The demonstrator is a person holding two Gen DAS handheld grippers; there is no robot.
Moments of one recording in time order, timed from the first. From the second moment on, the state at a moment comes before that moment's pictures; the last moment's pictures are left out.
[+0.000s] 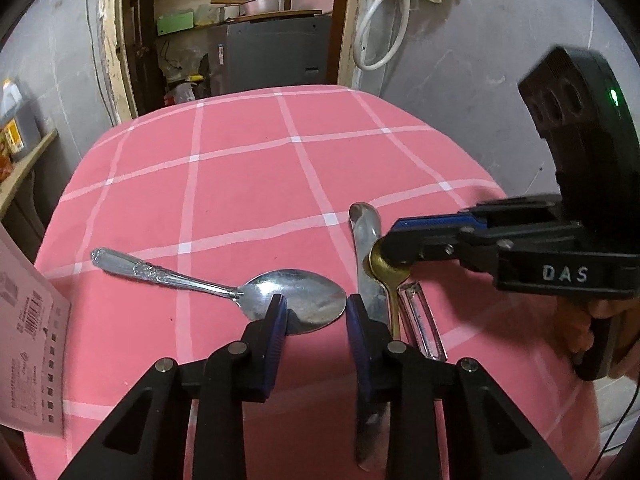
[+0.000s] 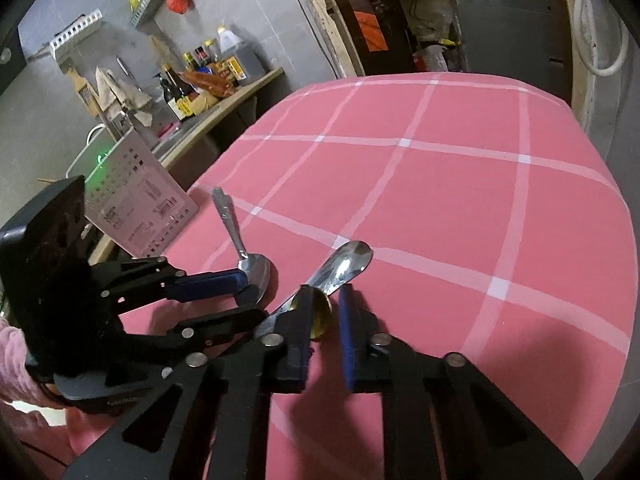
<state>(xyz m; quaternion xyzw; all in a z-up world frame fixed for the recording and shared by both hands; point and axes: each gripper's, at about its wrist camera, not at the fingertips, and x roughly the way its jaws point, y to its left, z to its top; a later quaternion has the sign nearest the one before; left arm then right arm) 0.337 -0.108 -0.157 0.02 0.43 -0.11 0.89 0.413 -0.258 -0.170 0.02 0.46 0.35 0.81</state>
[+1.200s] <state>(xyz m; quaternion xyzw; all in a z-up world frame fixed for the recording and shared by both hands) 0.301 -0.056 -0.031 -0.04 0.32 -0.12 0.94 0.342 -0.302 -0.082 0.12 0.35 0.25 0.90</state>
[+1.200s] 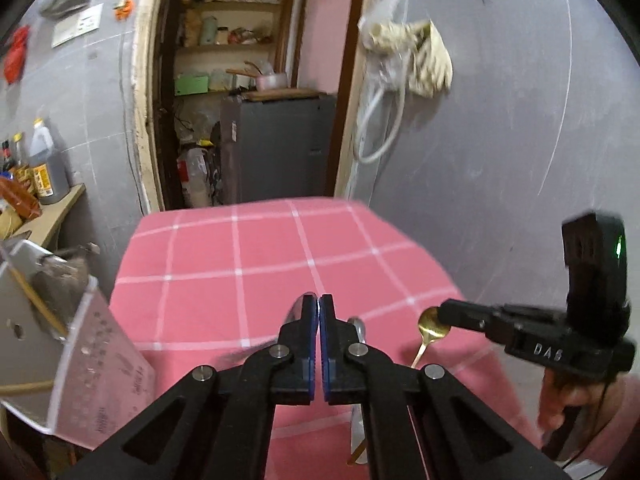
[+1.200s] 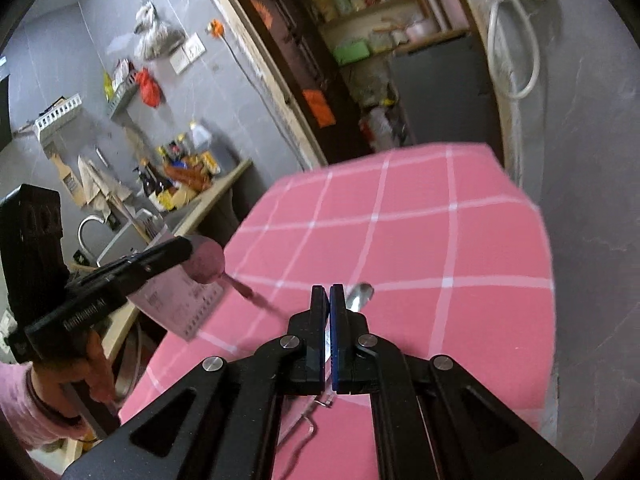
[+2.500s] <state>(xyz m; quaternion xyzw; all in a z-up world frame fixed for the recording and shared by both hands) 0.251 0.150 0.096 -0.19 0.21 -0.17 0.94 0.313 -0.081 0.083 -0.03 0.21 0.27 0.94</state>
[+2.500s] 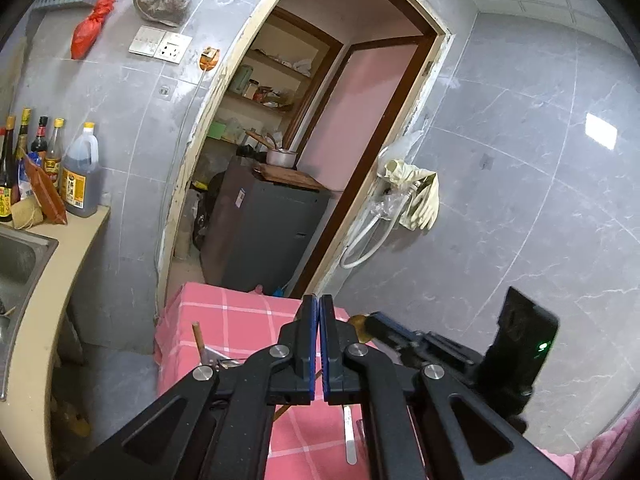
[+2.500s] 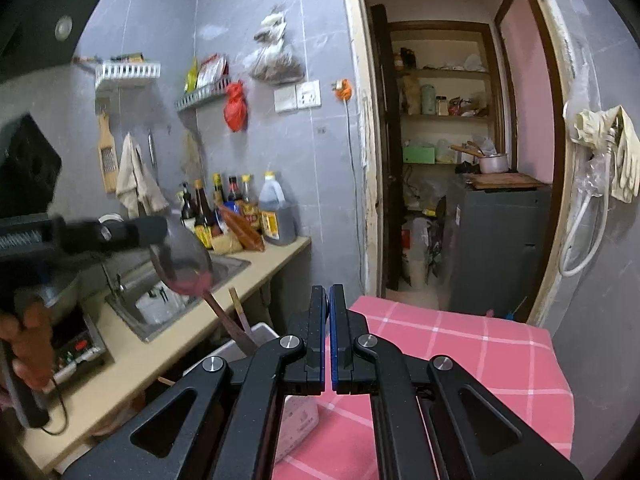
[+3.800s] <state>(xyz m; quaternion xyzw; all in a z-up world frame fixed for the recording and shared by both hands) 0.270 0.149 -0.003 -0.09 0.34 -0.10 0.93 0.315 -0.054 0.017 -0.04 0.27 0.31 0.91</state>
